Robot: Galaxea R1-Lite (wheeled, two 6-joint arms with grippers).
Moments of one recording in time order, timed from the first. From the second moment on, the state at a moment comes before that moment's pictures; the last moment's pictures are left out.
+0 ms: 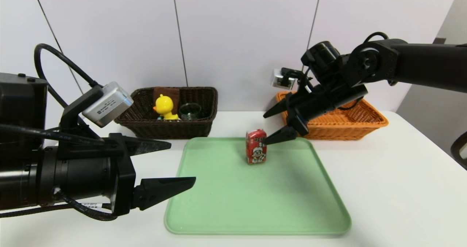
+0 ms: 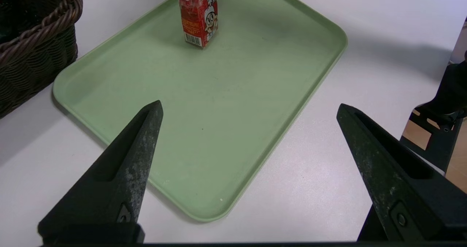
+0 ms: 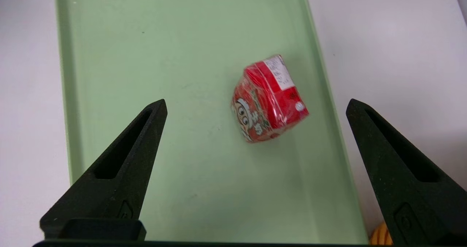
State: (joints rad) left arm -0.52 1.26 -0.77 -0.11 -0.43 0.06; right arm 0.38 2.13 -1.96 0.77 0.68 -0.81
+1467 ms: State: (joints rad) left arm -0.50 1.18 -0.70 -0.12 -0.43 0.05; right arm 0.42 2.25 -1.96 0.67 0.67 -0.93
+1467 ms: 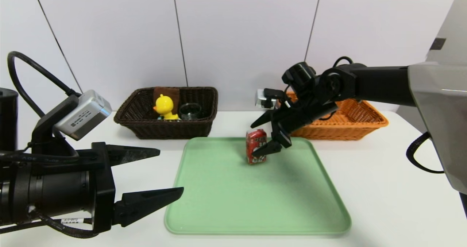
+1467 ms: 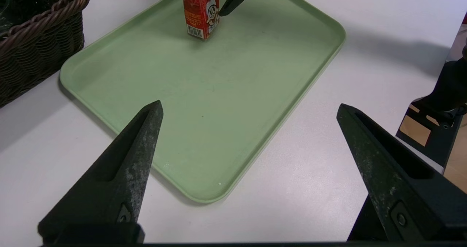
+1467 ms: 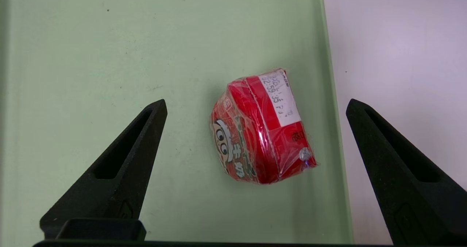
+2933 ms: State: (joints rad) left arm -0.50 1.16 -0.69 -0.12 -0.43 0.05; right arm 0.49 2.25 -1.96 0.70 0.46 -1.03
